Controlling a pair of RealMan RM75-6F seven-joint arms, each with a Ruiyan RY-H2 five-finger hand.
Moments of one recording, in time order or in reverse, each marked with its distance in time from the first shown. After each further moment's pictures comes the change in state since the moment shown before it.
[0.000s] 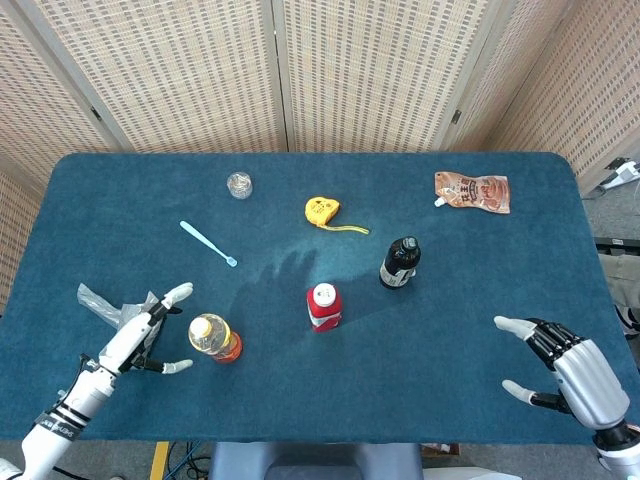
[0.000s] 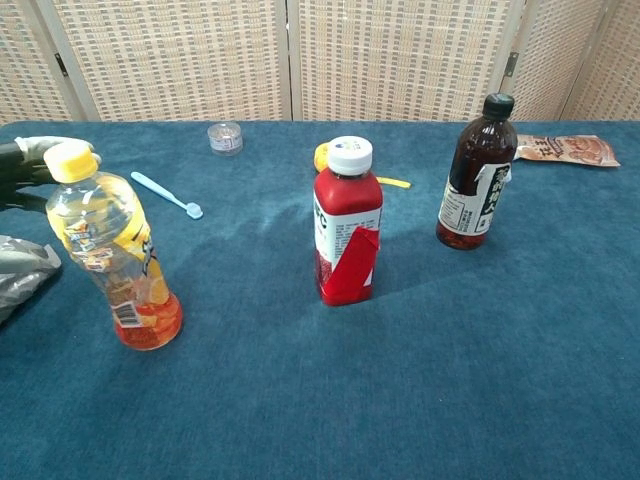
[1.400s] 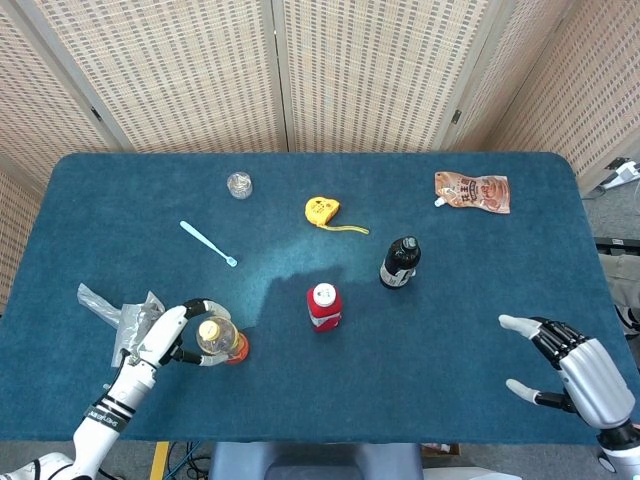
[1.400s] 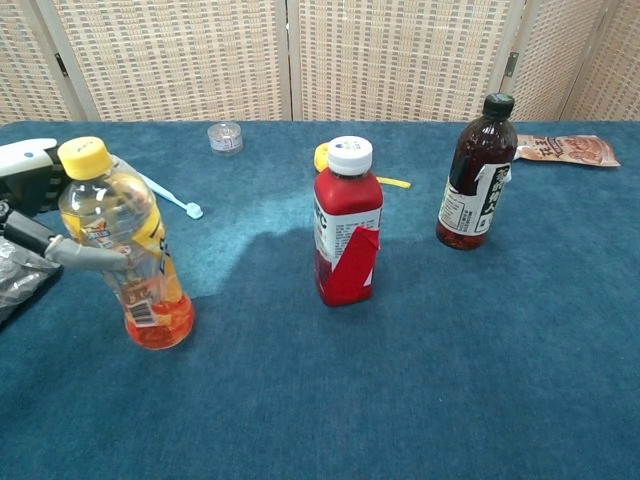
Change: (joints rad) left arm -0.034 -0.136 -0.079 -0.115 -0.184 -0.034 0.288; right arm -0.015 0.007 0.024 0.016 -0.006 -0.006 0.040
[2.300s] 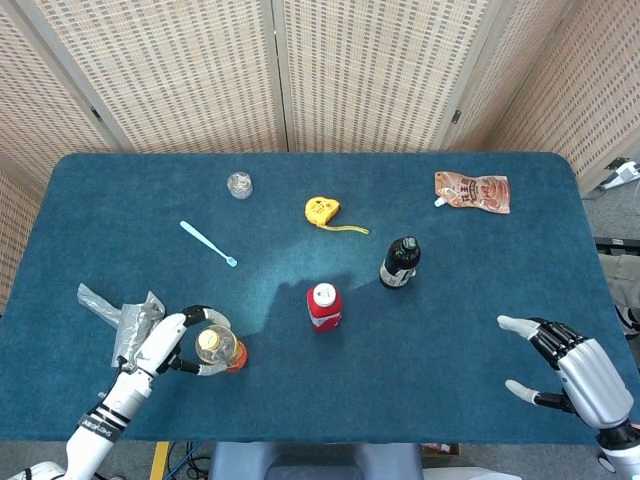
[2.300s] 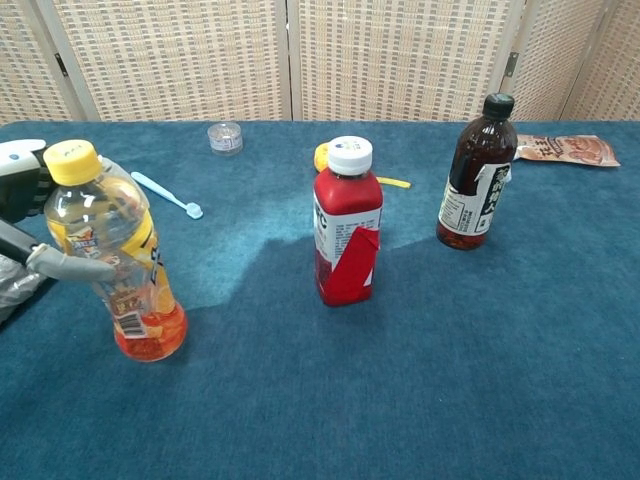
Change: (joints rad) left arm 0.014 0.038 0.029 -0.050 0.034 0.010 0.020; right arm -0.002 -0.002 0.002 0.004 -0.005 -0.011 0.000
